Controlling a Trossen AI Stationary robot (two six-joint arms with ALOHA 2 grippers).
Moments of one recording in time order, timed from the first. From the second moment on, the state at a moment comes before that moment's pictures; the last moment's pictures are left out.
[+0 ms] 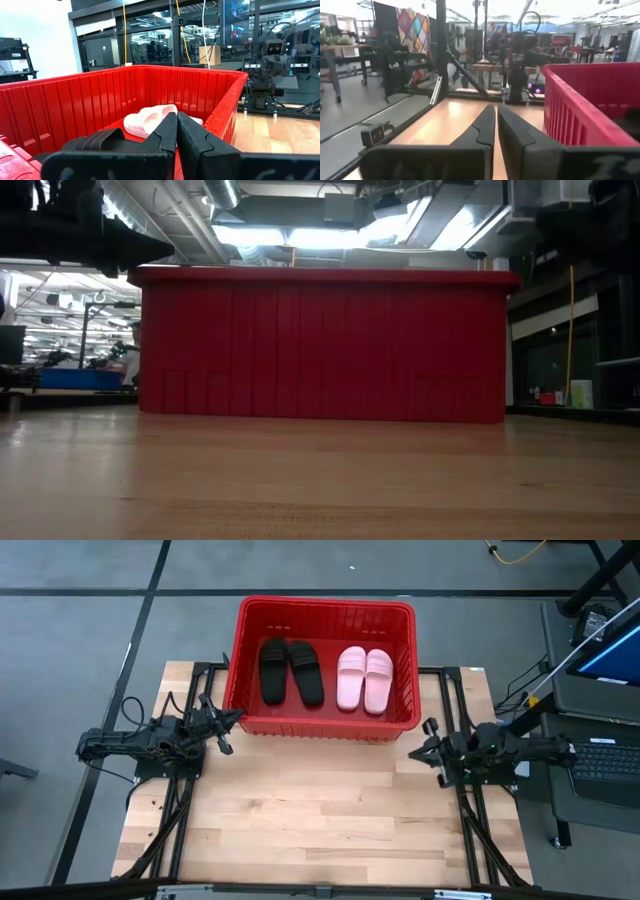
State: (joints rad) left arm 0.00 0.00 0.07 0.10 -0.51 0.13; right arm 0.06 0.00 0.05 0.09 -0.14 0.00
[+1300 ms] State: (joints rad) left arm 0.00 0.00 0.07 0.10 -0.51 0.13; right arm 0.06 0.01 0.01 0.08 -0.14 0.07
